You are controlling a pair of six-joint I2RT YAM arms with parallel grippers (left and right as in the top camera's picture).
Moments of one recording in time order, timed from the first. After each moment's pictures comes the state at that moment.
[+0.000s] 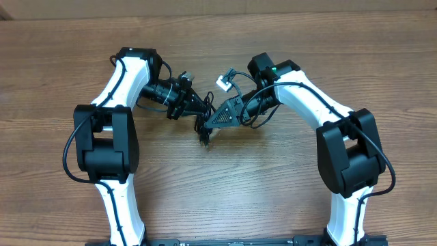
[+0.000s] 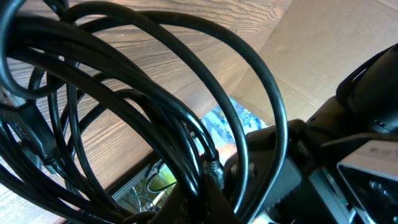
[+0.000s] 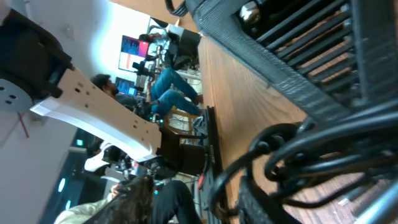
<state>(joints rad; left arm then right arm) -0.08 2.20 1.71 -1.40 1.10 -0.18 0.41 2.09 1.57 -1.05 -1.37 -0.37</state>
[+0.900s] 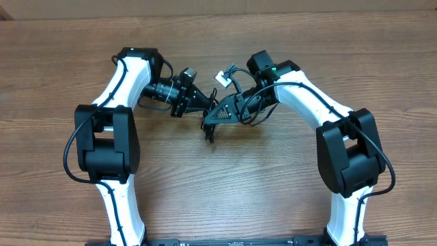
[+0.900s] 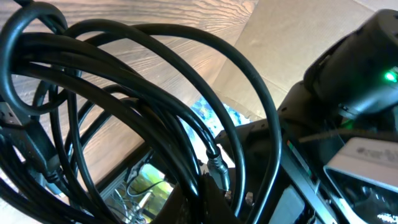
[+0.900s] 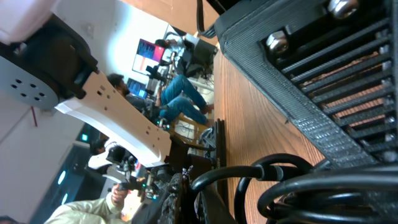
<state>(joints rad) -0.09 2.20 1.71 -1.37 1.21 -0.18 0.40 2.09 1.56 -0.98 -1.46 -0.40</state>
